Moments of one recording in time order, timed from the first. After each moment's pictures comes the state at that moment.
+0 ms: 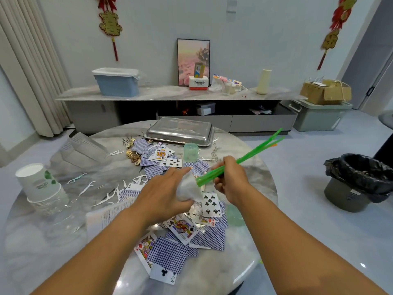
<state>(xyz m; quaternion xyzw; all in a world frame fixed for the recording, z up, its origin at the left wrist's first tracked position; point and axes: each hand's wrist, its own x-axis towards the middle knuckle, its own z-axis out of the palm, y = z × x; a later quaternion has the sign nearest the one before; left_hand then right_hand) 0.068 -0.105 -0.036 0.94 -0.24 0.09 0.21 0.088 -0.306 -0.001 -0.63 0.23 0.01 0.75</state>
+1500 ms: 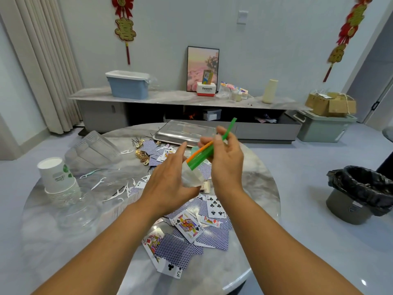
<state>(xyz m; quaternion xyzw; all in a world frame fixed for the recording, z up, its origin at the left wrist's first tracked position) 0.050 -0.105 -0.004 0.91 -0.17 0.19 0.31 0.059 -0.247 0.044 -0.58 -0.04 -0.22 0.78</state>
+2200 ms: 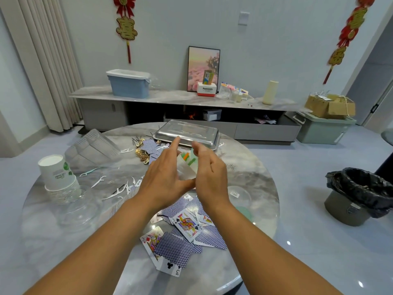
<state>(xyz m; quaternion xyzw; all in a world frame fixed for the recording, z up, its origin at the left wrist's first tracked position) 0.049 -0.101 0.004 0.91 -0.12 0.18 0.36 0.035 -0.226 0.024 -0.73 -0.07 -0.22 0.65</state>
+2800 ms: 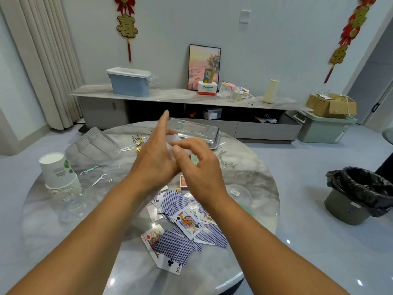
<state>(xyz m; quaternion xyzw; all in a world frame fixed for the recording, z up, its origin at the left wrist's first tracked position) 0.045 -0.084 0.047 0.85 -0.14 0.20 0.48 0.021 -0.219 0.048 -0.77 -0.20 -0.22 0.56</state>
